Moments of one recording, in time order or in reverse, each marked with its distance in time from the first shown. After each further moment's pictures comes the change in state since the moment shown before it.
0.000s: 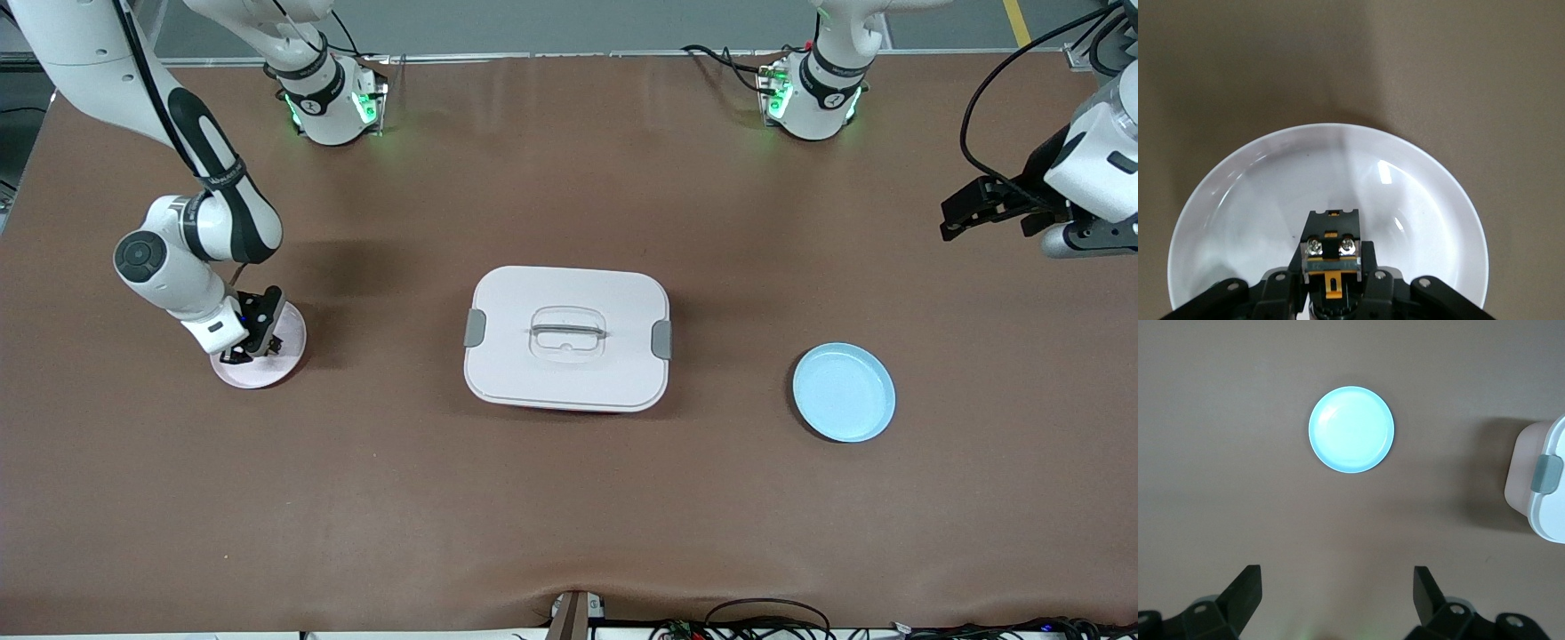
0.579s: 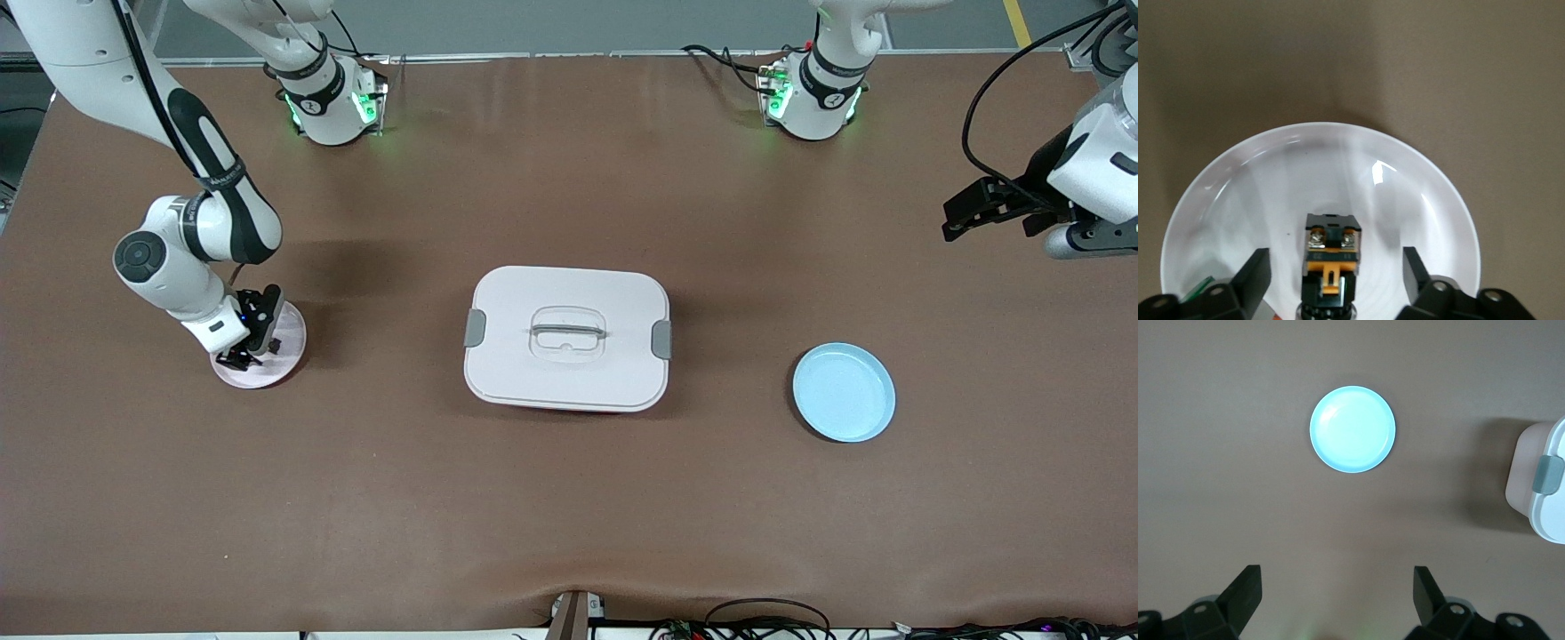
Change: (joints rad) left arm 0.004 0.000 0.001 0.000 0.000 0.000 0.000; right arm 0.000 0.001 0.000 0.012 -0.001 0.004 -0.044
